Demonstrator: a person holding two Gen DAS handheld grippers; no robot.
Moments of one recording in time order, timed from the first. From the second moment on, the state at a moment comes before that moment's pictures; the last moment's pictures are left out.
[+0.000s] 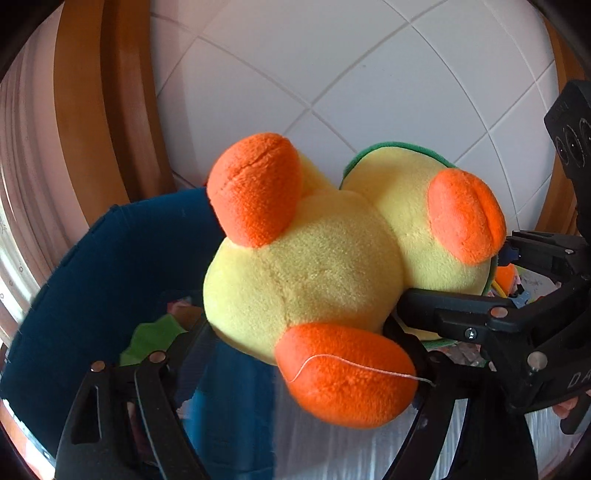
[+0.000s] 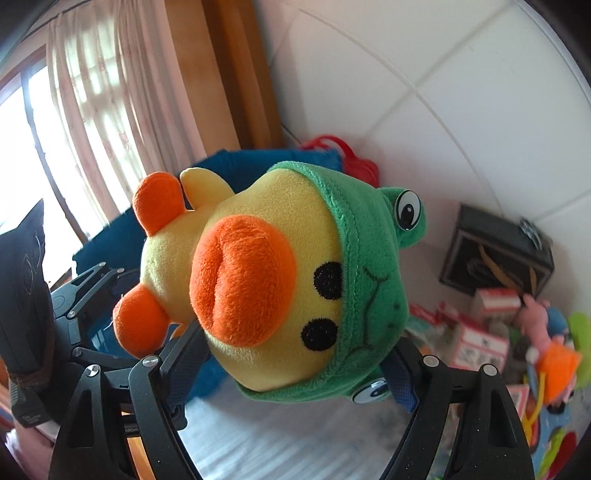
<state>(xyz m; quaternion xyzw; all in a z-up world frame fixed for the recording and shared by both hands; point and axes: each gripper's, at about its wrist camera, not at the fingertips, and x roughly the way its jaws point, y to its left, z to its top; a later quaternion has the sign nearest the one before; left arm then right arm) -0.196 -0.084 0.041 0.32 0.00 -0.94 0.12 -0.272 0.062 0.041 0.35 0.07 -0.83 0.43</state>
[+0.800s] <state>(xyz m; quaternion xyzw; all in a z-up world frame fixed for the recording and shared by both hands) -0.307 -0.388 0.003 0.43 0.01 -0.90 0.12 -0.363 -0.246 0.023 0.44 0.08 -0.84 0.31</state>
